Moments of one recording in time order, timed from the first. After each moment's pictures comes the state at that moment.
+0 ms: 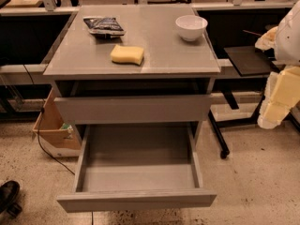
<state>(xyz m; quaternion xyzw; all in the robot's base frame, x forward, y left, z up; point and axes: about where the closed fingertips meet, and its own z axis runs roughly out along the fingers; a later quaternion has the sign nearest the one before) 0.438 -0.217 0.976 -0.60 0.78 -0.03 0.16</state>
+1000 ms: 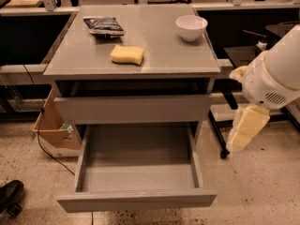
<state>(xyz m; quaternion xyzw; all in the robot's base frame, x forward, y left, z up) 0.446 -0.189 0.892 -0.61 0.77 0.01 0.19</state>
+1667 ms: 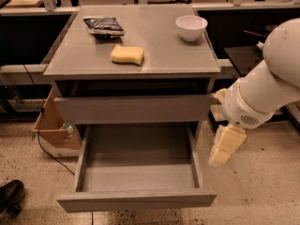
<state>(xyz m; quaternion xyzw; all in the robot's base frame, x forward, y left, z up) 0.447 -0.165 0.830 -0.60 0.78 0.03 0.18</state>
